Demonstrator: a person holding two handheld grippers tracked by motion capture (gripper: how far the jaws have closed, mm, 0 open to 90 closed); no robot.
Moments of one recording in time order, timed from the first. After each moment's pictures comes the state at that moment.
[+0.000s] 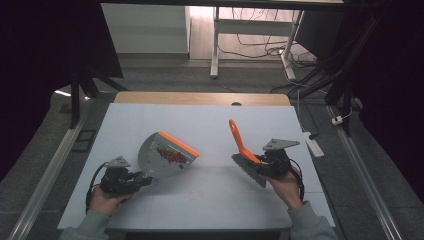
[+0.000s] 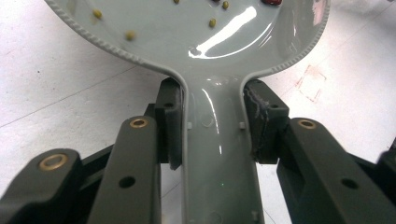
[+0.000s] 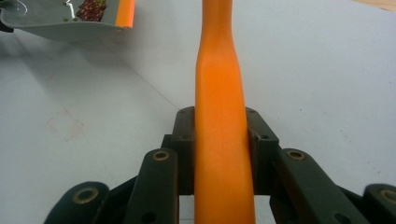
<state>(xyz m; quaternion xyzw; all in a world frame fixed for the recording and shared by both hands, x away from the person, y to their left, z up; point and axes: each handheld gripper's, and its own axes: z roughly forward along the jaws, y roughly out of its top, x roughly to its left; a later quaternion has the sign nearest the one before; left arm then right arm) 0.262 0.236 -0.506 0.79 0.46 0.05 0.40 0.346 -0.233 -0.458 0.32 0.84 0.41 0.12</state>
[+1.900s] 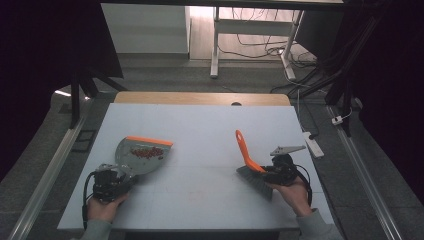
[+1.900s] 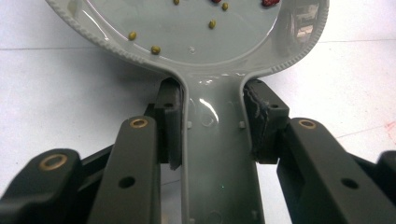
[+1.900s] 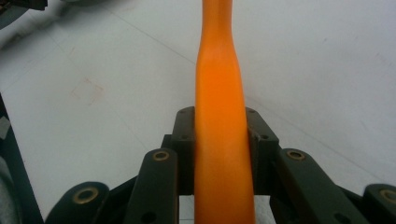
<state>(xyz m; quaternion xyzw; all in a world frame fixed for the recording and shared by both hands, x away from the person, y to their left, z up) 0.247 0.248 -0.525 0.68 0.63 0.10 0.36 0.342 -0.259 -0.479 0.37 0.84 0.39 0.02</state>
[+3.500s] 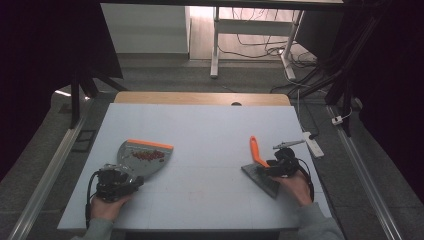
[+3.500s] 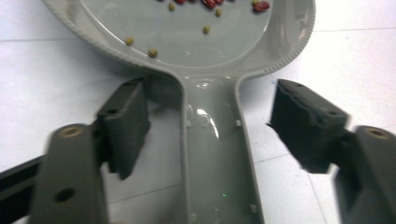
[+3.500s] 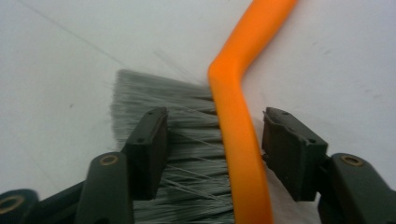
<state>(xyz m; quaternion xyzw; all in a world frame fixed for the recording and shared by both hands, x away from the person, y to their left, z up) 0.252 0.244 -0.529 0.69 0.63 0.11 0.34 0.381 -0.281 -0.504 0.43 0.84 0.32 0.06</state>
